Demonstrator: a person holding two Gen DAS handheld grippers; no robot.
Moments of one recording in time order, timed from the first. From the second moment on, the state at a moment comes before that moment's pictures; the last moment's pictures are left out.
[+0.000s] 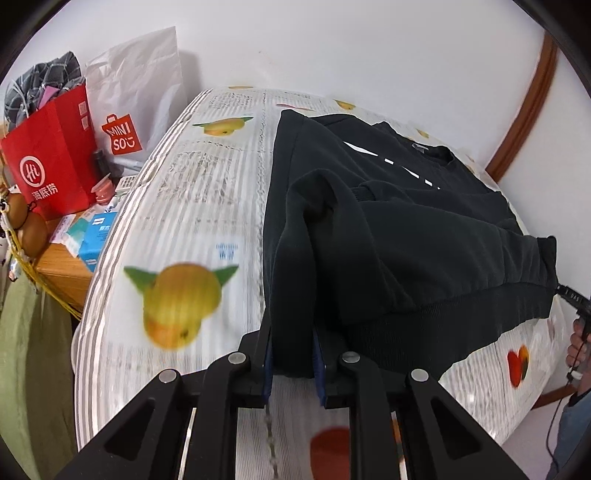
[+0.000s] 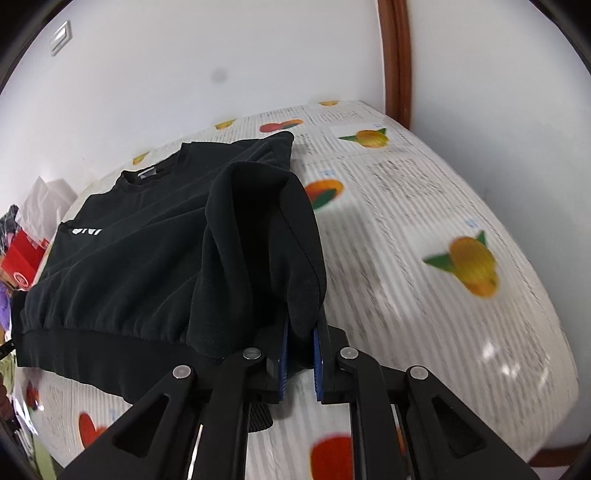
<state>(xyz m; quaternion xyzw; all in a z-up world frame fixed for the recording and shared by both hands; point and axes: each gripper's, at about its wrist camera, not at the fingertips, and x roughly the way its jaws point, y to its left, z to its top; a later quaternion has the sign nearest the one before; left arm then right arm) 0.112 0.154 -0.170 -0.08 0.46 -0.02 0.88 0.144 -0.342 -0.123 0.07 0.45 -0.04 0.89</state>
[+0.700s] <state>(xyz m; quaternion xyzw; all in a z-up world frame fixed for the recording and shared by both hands) 0.063 0.125 -0.147 -0.07 0.44 -0.09 0.89 0.097 -0.320 -0.132 0.11 0.46 0.02 0.88</state>
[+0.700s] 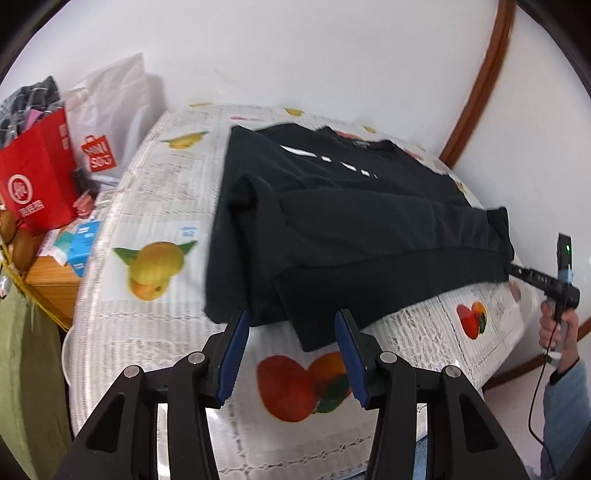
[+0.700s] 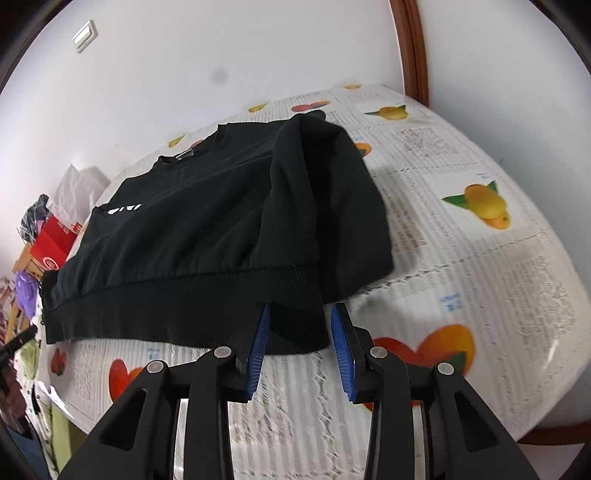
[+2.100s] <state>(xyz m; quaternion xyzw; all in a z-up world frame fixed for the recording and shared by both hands) 0.179 0.105 -0.075 -0.08 0.38 -0.07 0.92 0.179 -0.316 -0.043 0.14 0.34 0.06 0.93</state>
